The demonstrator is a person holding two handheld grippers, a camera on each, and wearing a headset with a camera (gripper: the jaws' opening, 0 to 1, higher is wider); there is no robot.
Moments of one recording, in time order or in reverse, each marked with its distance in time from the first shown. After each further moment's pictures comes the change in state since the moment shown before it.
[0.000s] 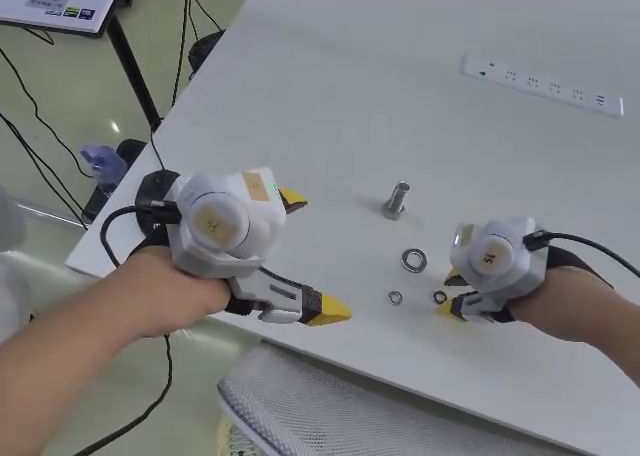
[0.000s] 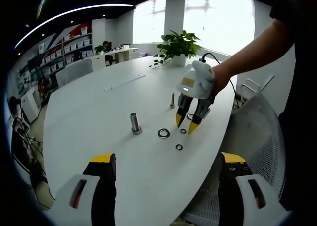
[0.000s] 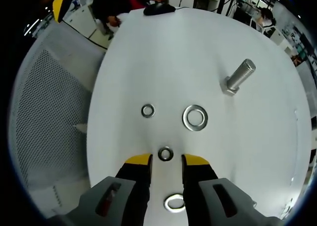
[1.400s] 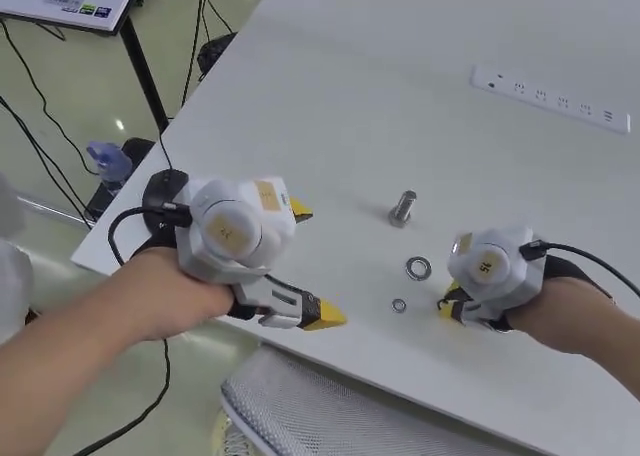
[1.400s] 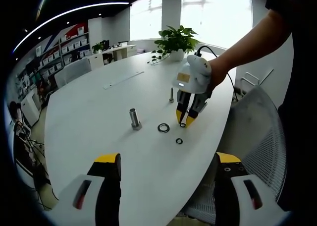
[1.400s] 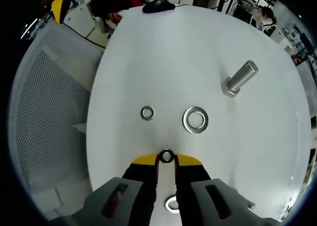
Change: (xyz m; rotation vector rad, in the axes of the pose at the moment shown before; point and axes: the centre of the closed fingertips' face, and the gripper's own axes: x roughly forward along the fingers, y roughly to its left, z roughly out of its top) left arm -0.004 -0.001 -0.011 0.032 0.041 0.002; right arm 0.003 0.000 0.004 0.013 0.022 -0.001
